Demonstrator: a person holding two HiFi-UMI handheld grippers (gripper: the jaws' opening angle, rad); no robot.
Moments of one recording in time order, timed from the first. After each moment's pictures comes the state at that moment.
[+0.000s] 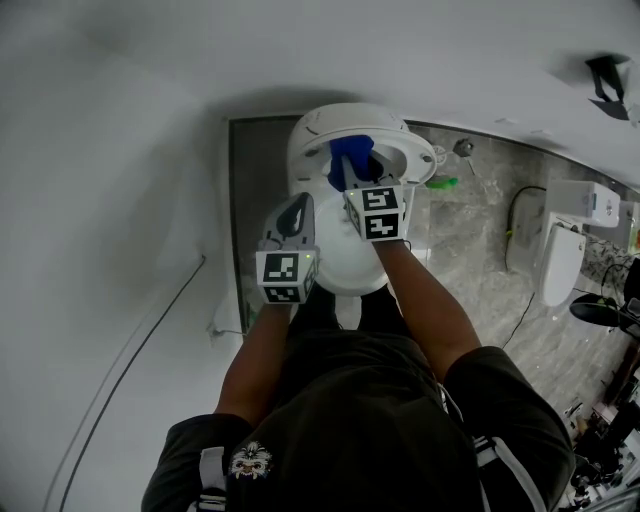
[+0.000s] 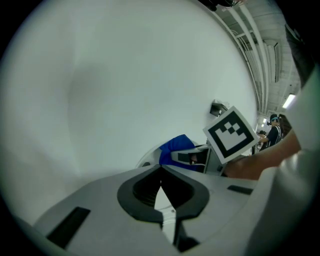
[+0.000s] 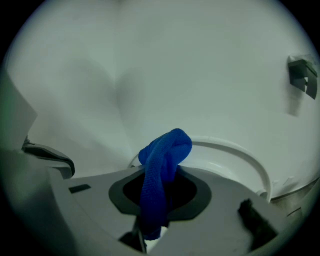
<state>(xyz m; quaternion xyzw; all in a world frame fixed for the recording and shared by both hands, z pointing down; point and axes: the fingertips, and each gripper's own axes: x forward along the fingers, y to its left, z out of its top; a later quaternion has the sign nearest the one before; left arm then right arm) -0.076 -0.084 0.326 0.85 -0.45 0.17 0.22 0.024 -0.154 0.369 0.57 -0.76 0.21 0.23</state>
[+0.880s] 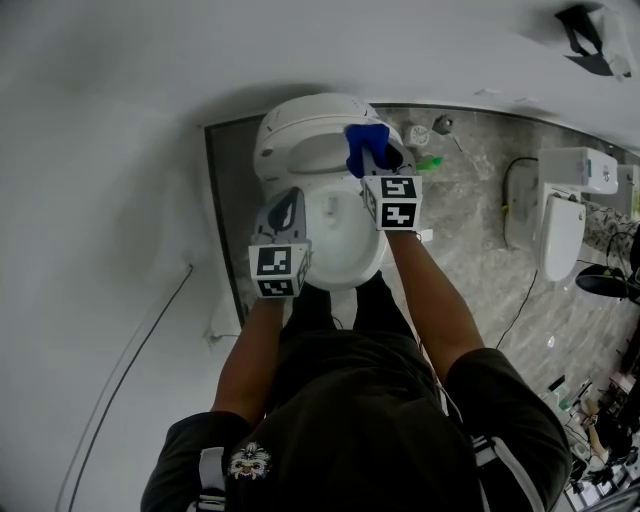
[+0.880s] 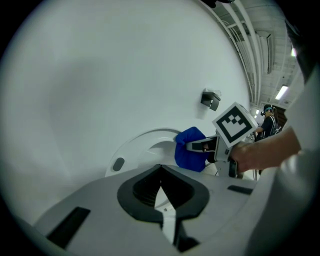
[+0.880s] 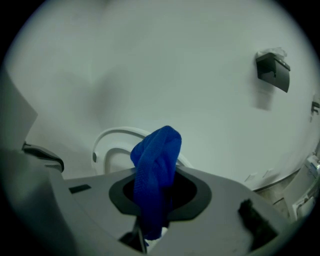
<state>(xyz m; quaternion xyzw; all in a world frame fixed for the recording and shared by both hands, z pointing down) -0.009 -0.077 0.348 0.87 -0.41 0.20 0.20 0.158 -0.133 0.379 0.64 -0.70 0.23 0.22</state>
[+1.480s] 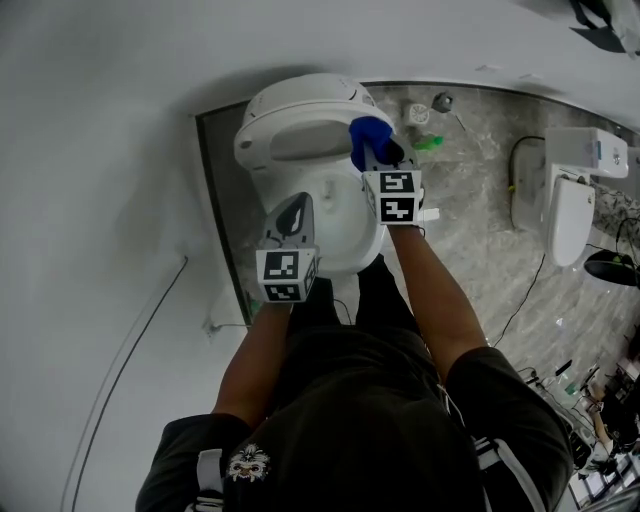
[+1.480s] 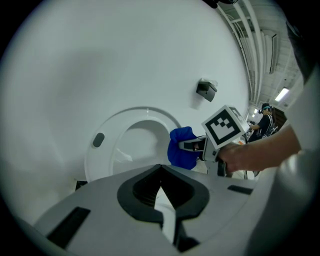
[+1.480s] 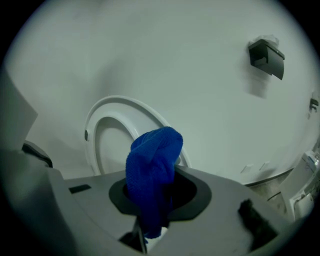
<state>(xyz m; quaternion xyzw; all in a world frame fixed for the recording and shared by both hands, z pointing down) 0.027 -0.032 0.382 0.86 -0.38 0.24 0.24 0.191 -0.101 0.430 0.64 -0.69 0.24 0.25</state>
